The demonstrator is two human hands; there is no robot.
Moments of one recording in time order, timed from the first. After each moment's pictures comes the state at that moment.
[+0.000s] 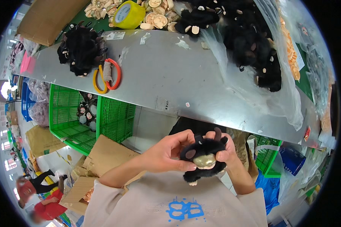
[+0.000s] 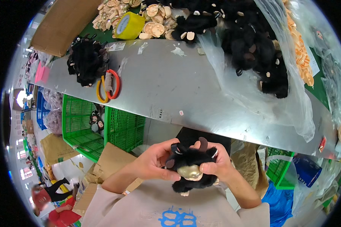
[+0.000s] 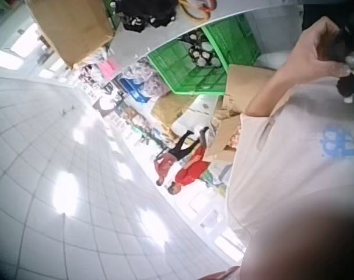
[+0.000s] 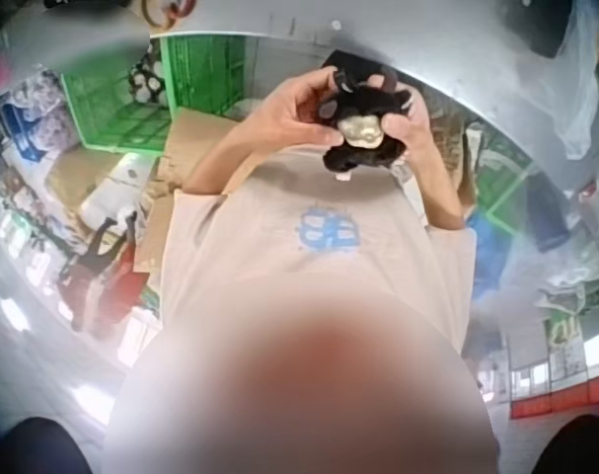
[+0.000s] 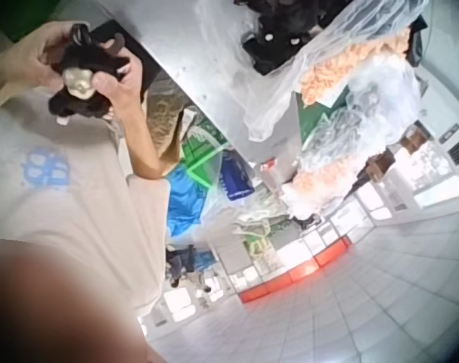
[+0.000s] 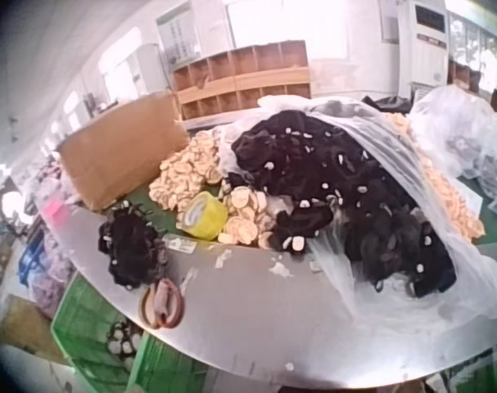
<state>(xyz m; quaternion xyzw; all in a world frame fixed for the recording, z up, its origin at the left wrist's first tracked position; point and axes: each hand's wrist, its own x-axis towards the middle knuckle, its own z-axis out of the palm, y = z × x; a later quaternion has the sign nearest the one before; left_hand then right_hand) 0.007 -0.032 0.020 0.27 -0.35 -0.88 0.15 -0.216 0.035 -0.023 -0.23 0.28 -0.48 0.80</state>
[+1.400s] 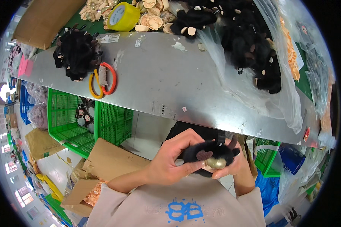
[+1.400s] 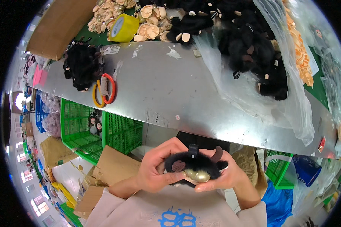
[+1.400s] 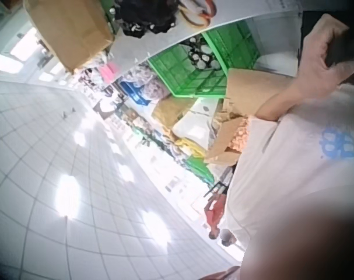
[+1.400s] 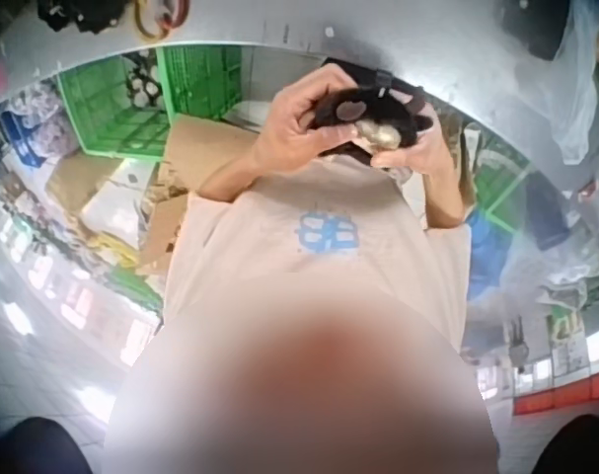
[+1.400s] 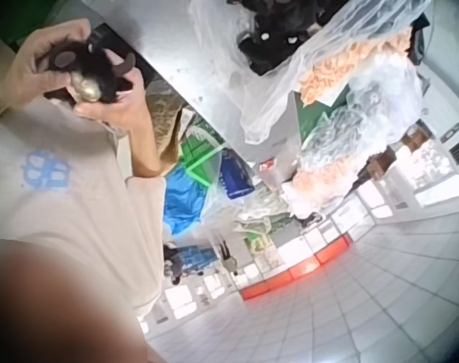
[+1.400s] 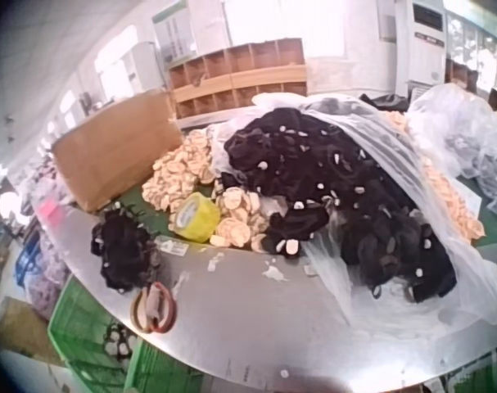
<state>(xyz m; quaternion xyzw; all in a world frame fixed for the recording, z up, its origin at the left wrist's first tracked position) -0.019 -0.032 0.031 0.27 -0.56 -0.73 0.28 -0.238 0.031 0.001 -0.33 0.31 -0.45 0.77</state>
